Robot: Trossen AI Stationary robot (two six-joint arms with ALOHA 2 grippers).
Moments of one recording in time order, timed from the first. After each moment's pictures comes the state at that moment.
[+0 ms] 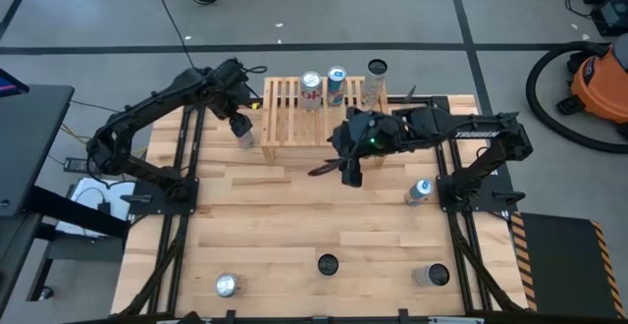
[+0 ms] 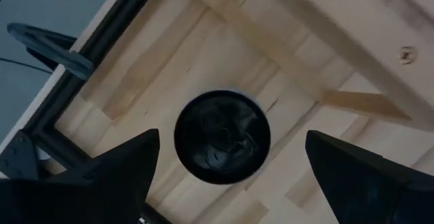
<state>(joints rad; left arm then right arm) 0.74 1.41 1.27 -1.13 -0.06 0.06 0.07 1.55 1.71 -0.87 0.22 0.01</state>
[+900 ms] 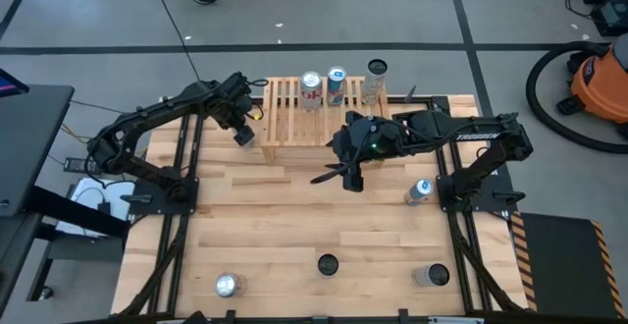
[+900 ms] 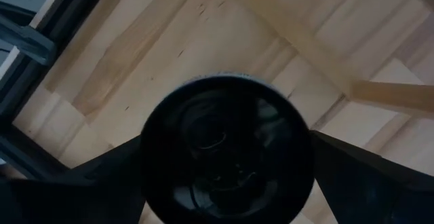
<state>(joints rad) 0.75 1.41 1.07 -0.95 -0.06 0.06 0.10 1.55 1.71 -0.87 0.22 0.01</state>
